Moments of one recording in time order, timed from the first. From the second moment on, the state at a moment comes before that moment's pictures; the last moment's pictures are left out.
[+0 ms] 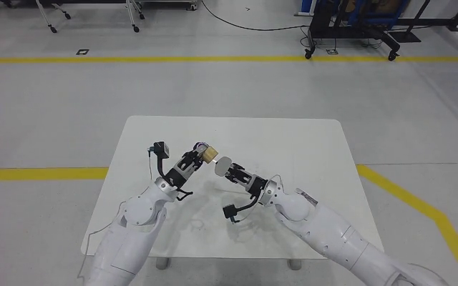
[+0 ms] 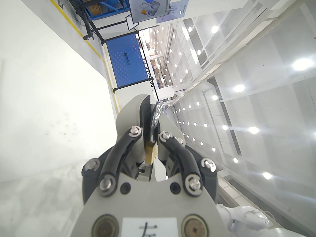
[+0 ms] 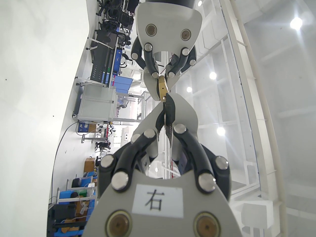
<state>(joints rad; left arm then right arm) 1.34 -1.22 -1.21 -1.50 -0.30 -0.31 -0.42 -1.08 -1.13 0.64 -1.37 -2.83 0.53 -0.20</state>
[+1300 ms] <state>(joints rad) 1.34 -1.24 -1.19 -1.48 -0.14 -0.33 -0.32 -1.15 -1.18 0.71 -1.42 -3.07 0.35 0.00</state>
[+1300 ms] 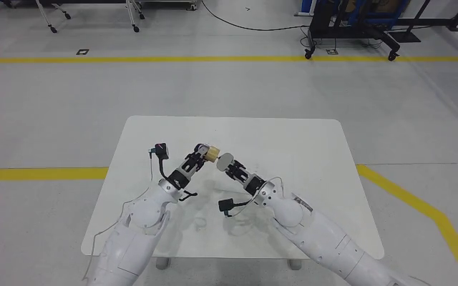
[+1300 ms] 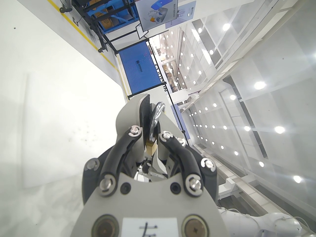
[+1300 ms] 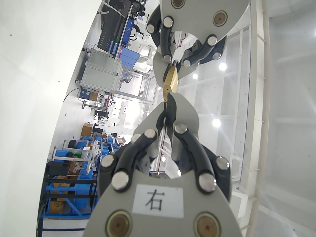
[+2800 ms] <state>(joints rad) 1.33 -1.25 -1.22 -1.49 -0.29 -0.14 -0.40 -1.15 -1.18 0.71 -1.42 -3.07 0.36 0.01</state>
